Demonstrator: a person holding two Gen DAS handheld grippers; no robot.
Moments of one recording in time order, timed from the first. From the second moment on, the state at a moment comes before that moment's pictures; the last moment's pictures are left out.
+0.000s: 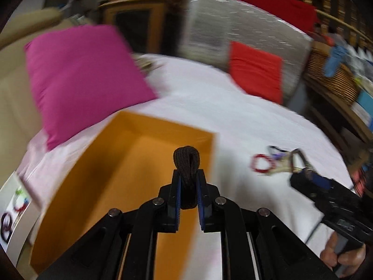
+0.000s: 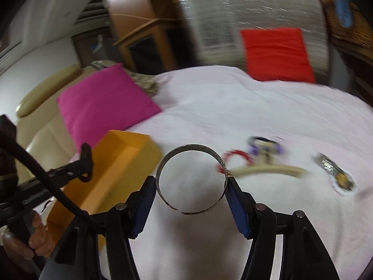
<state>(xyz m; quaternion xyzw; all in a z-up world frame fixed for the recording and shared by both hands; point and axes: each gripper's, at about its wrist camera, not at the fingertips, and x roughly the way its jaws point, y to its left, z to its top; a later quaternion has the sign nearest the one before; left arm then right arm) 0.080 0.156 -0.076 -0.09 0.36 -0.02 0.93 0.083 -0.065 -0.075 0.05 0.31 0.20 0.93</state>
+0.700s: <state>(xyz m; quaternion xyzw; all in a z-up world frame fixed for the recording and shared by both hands) 0.101 0.231 -0.147 -0.15 0.48 0.10 0.86 0.177 0.104 -0.117 0.01 0.35 0.30 0.89</state>
